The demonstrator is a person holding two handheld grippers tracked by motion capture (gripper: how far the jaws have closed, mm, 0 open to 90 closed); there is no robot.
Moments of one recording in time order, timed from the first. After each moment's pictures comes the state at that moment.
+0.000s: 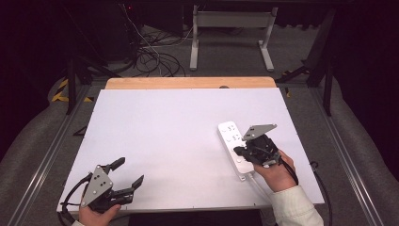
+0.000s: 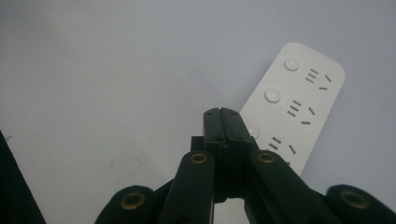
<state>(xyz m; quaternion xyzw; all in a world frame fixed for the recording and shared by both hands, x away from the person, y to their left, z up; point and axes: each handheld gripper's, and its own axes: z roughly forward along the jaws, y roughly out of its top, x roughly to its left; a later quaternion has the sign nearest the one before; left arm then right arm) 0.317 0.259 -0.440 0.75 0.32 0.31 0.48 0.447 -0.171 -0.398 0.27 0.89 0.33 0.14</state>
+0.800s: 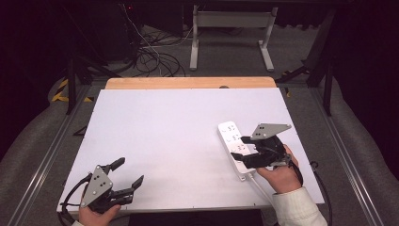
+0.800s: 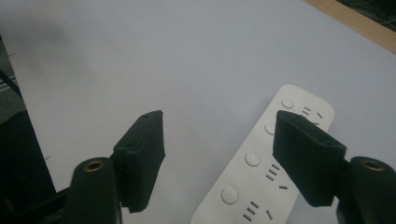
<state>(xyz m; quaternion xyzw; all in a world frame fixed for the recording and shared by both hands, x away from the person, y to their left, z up) 0.316 0.260 -0.439 0.75 0.32 0.31 0.48 0.435 -0.182 -0.377 0.25 0.87 0.40 0.14</state>
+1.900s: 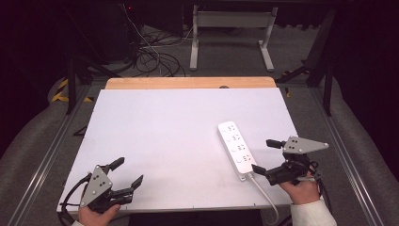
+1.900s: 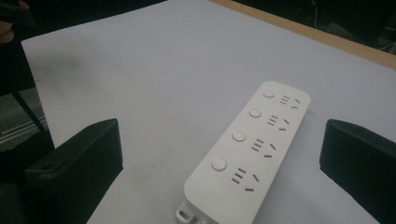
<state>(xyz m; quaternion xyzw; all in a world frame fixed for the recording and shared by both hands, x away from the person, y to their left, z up) 0.316 0.260 -0.440 0.75 0.33 0.31 0.48 0.410 -0.249 -0.403 0.26 0.81 0.50 0.15</state>
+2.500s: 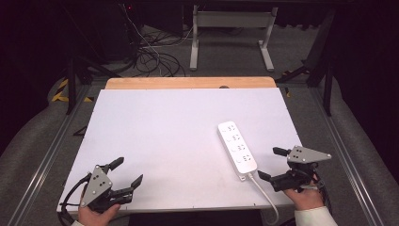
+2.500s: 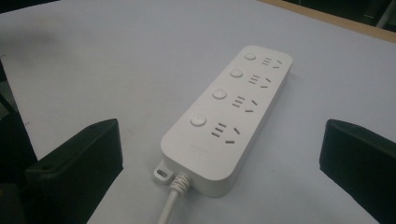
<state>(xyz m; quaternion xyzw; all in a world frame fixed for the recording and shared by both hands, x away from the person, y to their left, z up) 0.316 0.261 -0.440 0.75 0.33 0.31 0.48 0.403 -0.270 -0.437 0.28 0.81 0.48 0.17</state>
